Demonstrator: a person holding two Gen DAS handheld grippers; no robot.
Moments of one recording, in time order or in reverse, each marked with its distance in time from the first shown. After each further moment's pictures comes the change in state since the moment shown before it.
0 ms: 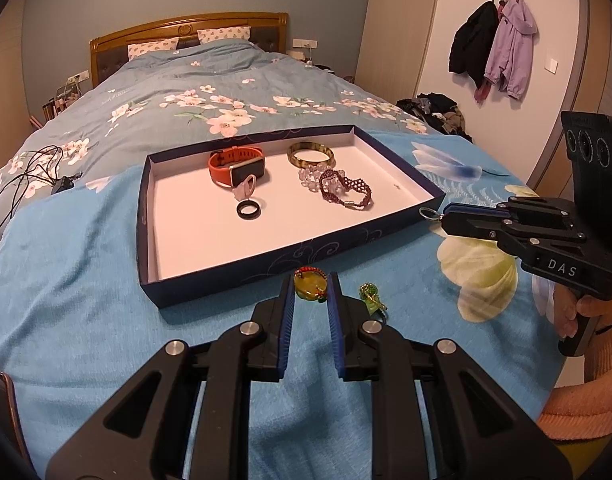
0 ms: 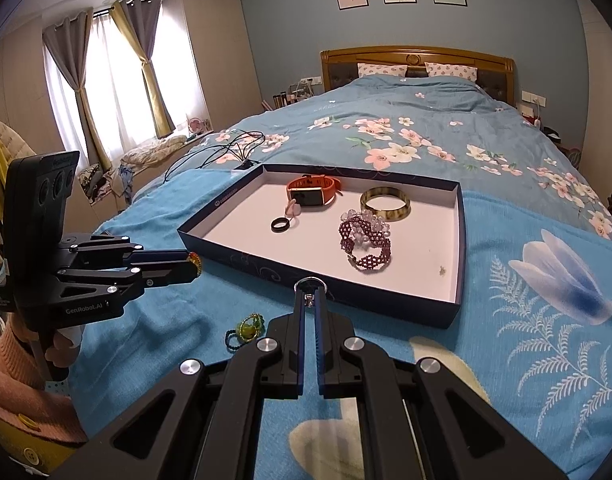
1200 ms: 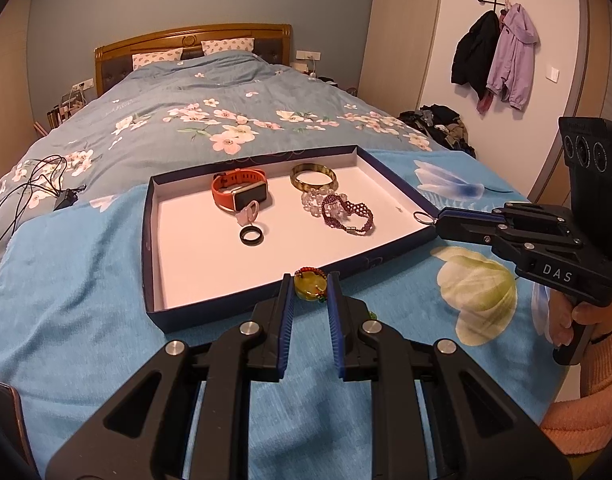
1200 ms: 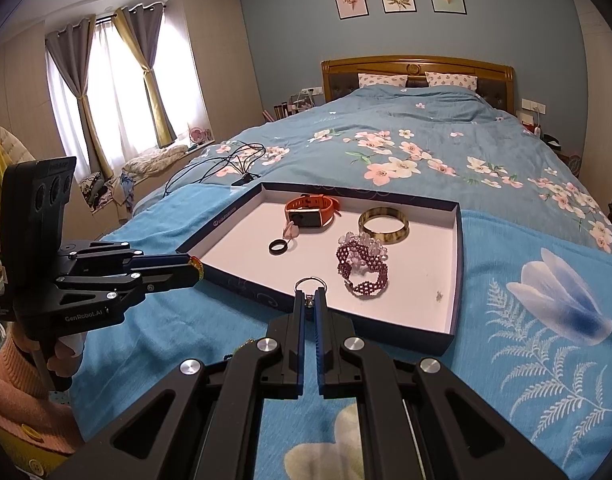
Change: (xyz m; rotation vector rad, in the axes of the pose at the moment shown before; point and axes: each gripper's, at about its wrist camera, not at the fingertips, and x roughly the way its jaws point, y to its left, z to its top) left arm -0.004 -0.002 0.016 -0.003 -0.044 0.015; right arm 0.001 -0.002 0.016 -0.007 -0.036 0.002
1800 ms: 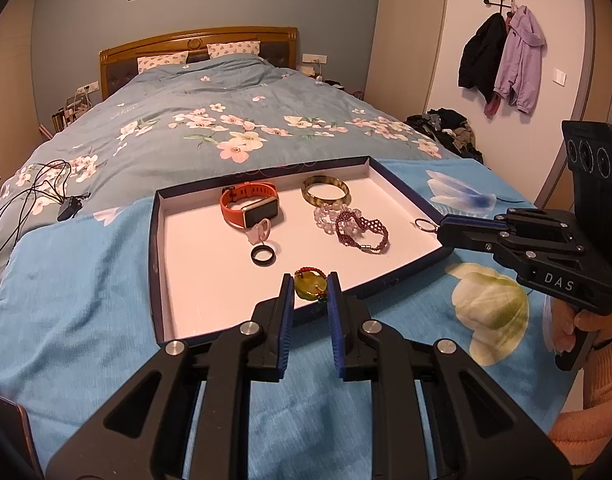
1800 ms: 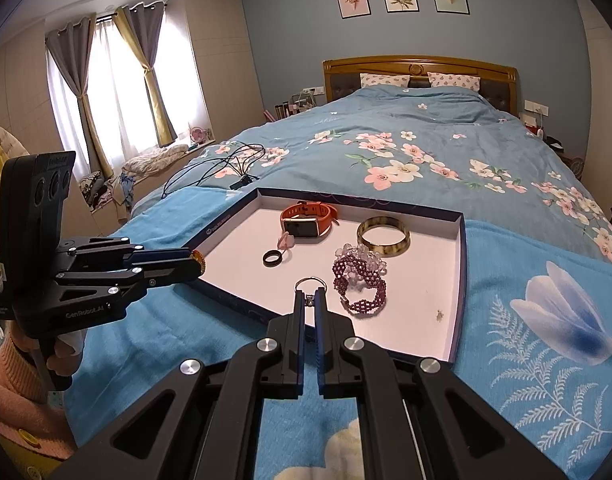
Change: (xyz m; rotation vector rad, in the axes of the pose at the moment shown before) left arm 0.009 0.009 0.015 -0.003 -0.011 0.023; right arm 0.011 -0.006 0.011 -0.004 0.001 0.006
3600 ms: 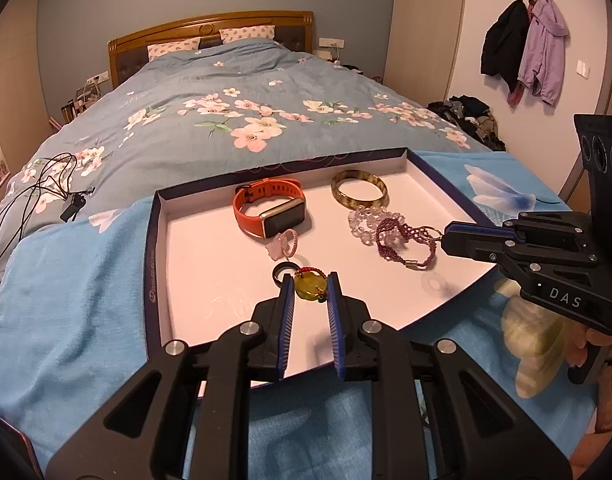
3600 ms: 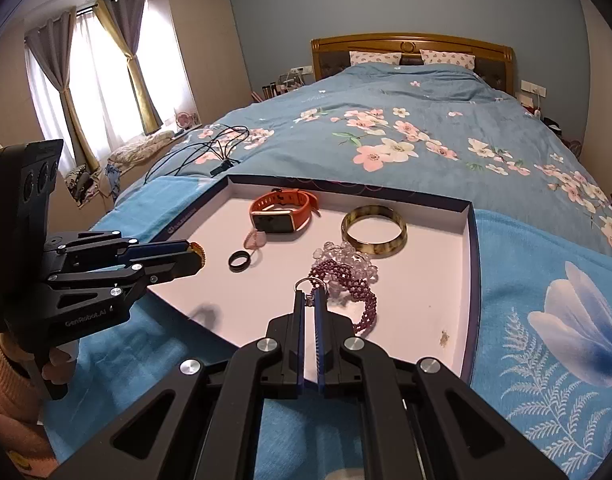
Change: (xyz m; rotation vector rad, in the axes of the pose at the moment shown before) left arm 0.058 0.016 0.022 -0.010 0.066 0.069; right arm 0.050 -0.019 0.011 0.029 0.082 -0.028
